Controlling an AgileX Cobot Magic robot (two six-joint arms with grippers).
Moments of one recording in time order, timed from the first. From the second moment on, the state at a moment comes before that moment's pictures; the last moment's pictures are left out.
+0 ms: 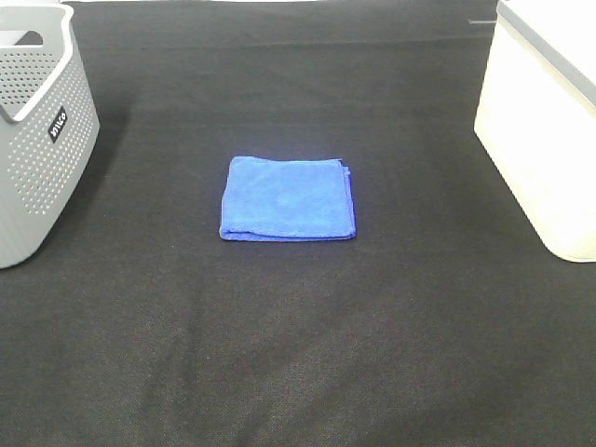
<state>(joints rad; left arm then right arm) 0.02 -0.01 -0.50 -0.01 1.05 0.01 0.03 -0.01 -0.45 0.06 1.11 -0.05</state>
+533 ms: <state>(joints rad) 0.02 -0.01 -0.50 -0.01 1.05 0.01 0.03 0.92 -1.10 0.06 1.21 0.05</state>
